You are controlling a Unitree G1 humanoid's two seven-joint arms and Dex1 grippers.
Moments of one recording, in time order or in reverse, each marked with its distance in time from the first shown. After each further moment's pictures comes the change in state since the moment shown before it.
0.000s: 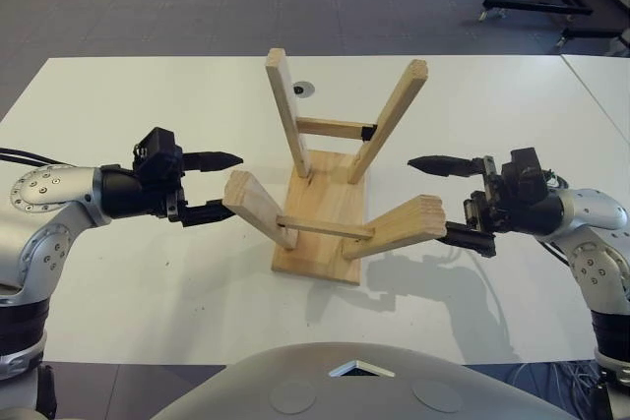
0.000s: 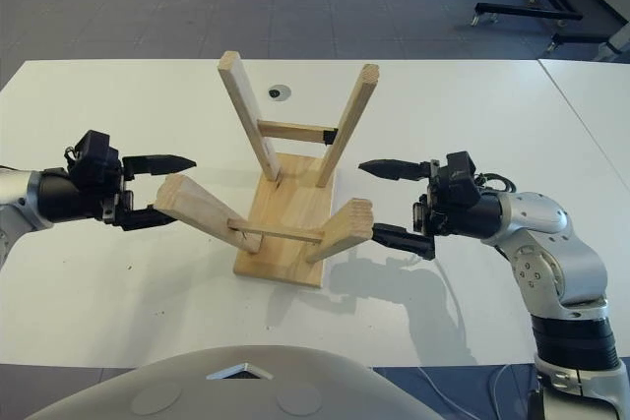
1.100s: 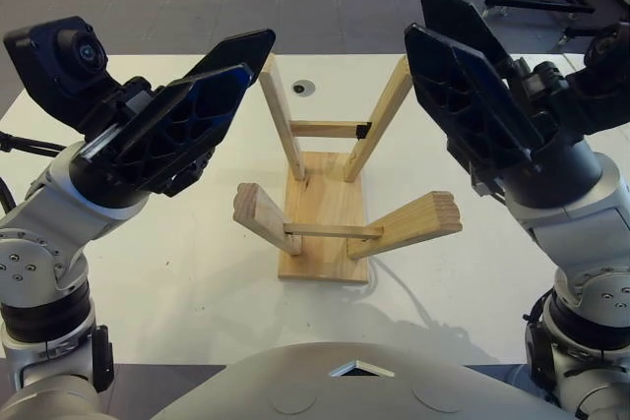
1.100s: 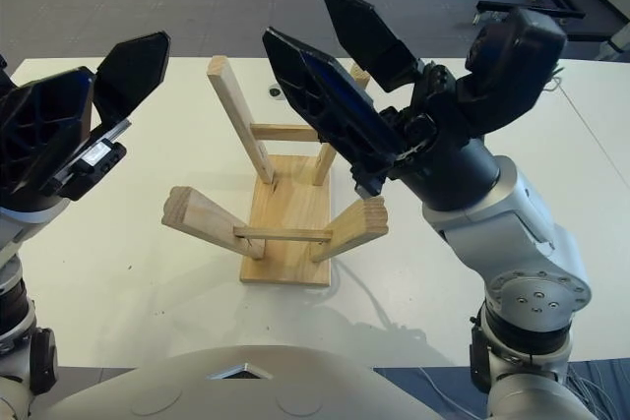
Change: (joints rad) left arm -0.196 -0.216 0.090 -0.203 -1.167 0.014 0.734; right arm -0.347 0.183 0.053 -0.547 0.761 0.076 -1.160
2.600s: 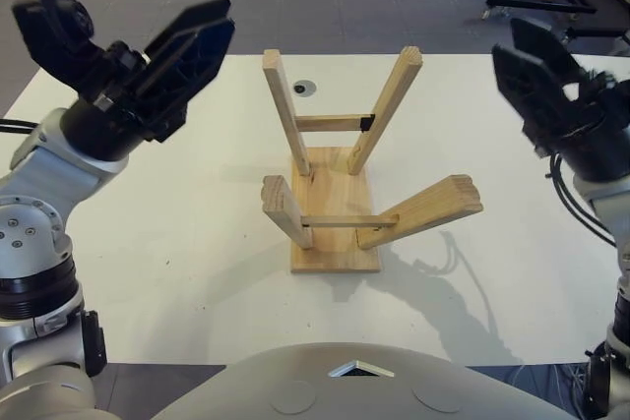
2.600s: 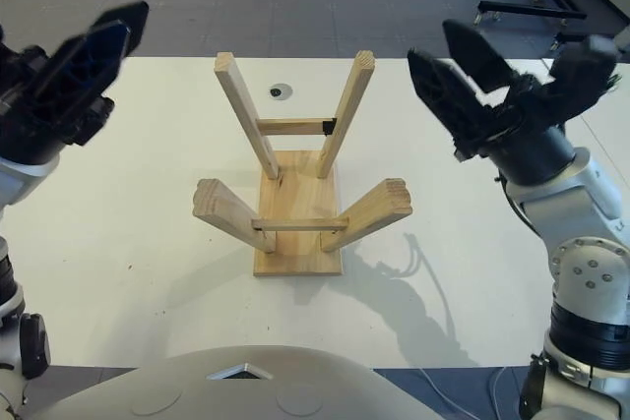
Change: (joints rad) left arm -0.088 0.024 0.039 0.192 0.350 -0.029 -0.093; right arm 0.289 -0.175 -0.209 0.397 -0.321 -0.043 0.496
